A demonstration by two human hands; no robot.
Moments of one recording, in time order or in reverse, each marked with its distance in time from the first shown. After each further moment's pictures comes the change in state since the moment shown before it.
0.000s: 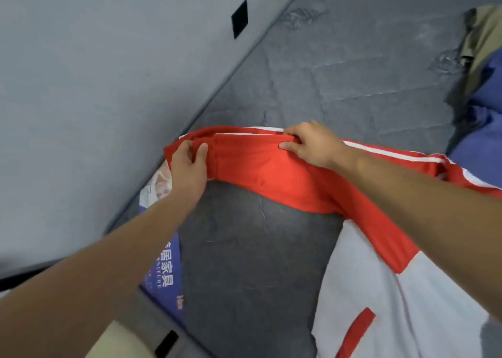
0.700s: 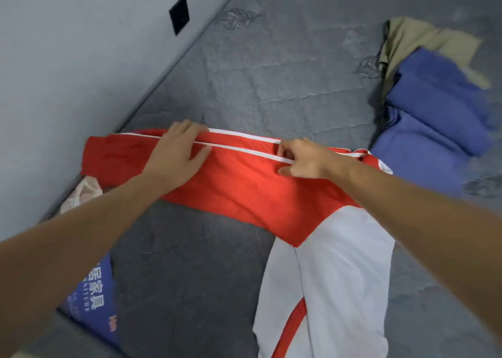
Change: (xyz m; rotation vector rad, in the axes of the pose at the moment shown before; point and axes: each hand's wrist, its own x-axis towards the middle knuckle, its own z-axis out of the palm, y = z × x) left_hand 0.007 0.055 0.073 0.736 -0.476 0.659; right_hand -0.074 0.085 -0.035 -0.054 -0.196 0.266
